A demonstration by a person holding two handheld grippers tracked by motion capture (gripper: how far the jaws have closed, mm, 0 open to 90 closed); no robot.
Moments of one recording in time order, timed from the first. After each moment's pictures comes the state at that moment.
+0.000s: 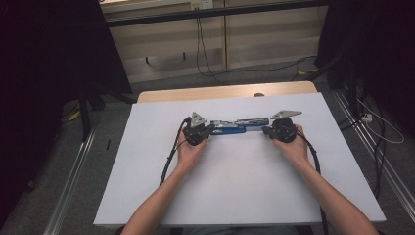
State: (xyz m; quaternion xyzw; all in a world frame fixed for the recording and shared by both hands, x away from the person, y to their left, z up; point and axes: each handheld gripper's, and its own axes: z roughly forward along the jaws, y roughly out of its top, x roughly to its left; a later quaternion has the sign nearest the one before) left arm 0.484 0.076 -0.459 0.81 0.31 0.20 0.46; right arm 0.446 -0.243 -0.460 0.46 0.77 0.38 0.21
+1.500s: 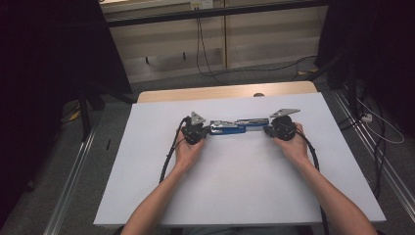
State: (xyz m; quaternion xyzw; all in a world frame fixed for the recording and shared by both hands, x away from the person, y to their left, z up) left arm 0.491 0.080 -0.462 0.82 0.34 0.20 0.41; right arm 0.457 -0.245 -0.464 0.47 0.78 0.36 0.21
